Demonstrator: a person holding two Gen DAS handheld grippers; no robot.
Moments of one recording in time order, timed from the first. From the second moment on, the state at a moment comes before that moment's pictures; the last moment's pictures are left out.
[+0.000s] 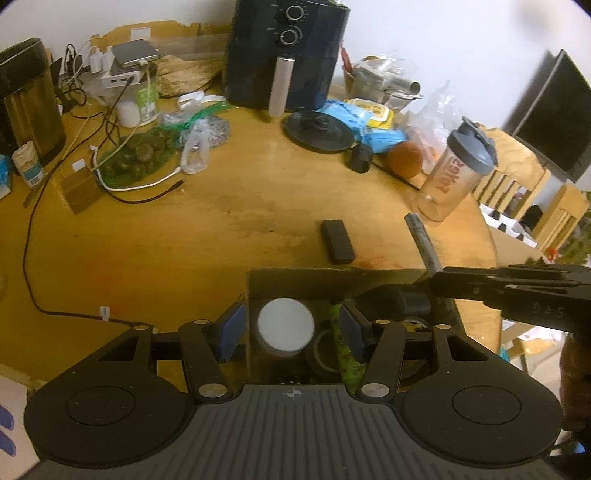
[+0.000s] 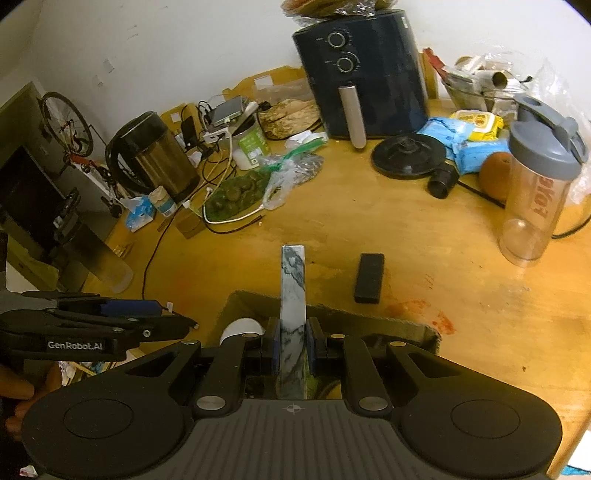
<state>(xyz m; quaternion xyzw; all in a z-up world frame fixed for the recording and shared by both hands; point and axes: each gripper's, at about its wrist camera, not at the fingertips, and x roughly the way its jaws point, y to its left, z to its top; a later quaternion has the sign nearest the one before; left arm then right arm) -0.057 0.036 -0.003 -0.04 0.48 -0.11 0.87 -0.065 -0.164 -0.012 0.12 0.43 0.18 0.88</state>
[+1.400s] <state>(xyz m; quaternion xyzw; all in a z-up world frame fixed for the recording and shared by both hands) -0.001 0.019 -0.005 0.01 0.49 -0.16 0.86 -0.036 -0.173 -0.033 0.09 0.48 0.04 0.87</state>
